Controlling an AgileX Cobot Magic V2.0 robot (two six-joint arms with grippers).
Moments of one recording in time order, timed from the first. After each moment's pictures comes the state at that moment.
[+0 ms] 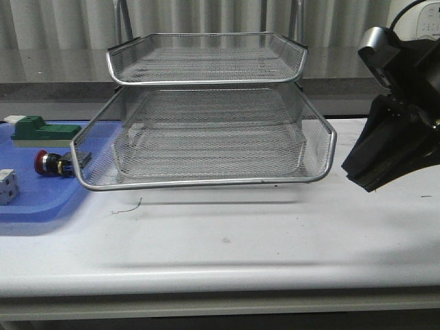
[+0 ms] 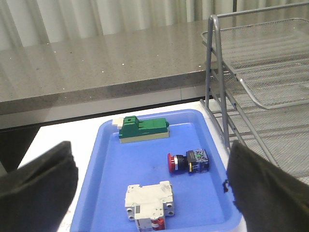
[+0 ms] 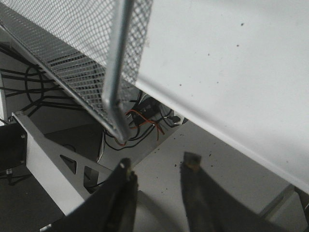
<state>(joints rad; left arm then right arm) -0.08 0.43 -0.40 0.17 0.19 -0.04 -0.03 1.77 -1.08 0.85 1.18 -0.69</state>
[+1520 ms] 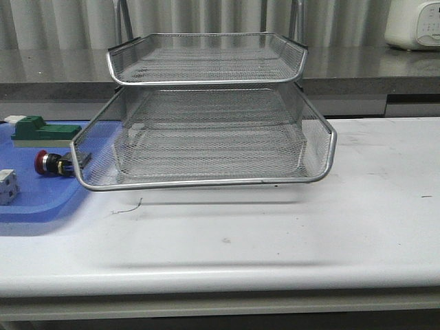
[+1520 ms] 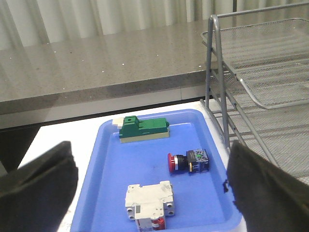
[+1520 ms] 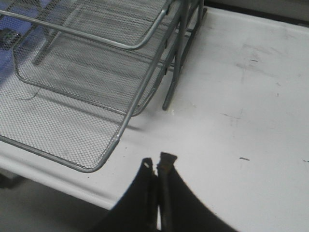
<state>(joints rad) -0.08 0.43 -0.40 0.17 0.19 -0.04 0.27 0.90 -0.81 0.12 0.57 -0.10</state>
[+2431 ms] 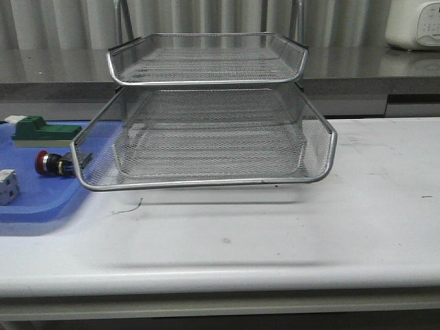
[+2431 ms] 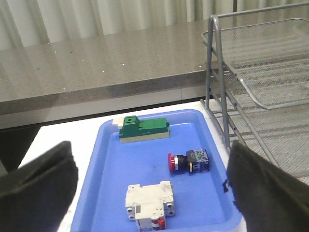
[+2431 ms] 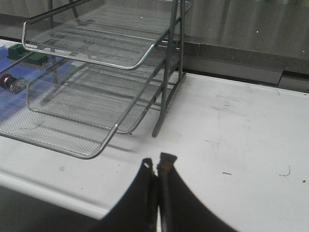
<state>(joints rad) -0.08 0.43 -0.40 0.17 0.19 -0.04 0.27 0.25 -0.36 0.10 0.40 -0.10</state>
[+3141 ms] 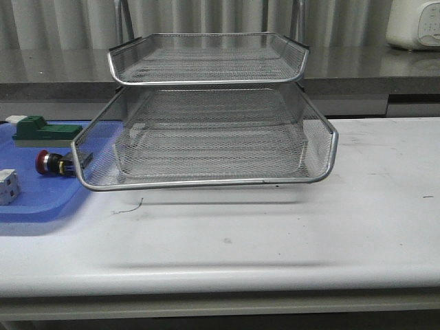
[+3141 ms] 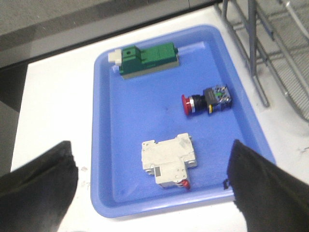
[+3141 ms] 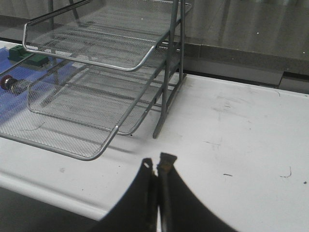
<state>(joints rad) -0.08 1.08 -0.92 0.17 0.56 0.12 0.27 0.25 -0.36 0.10 0.40 -0.10</state>
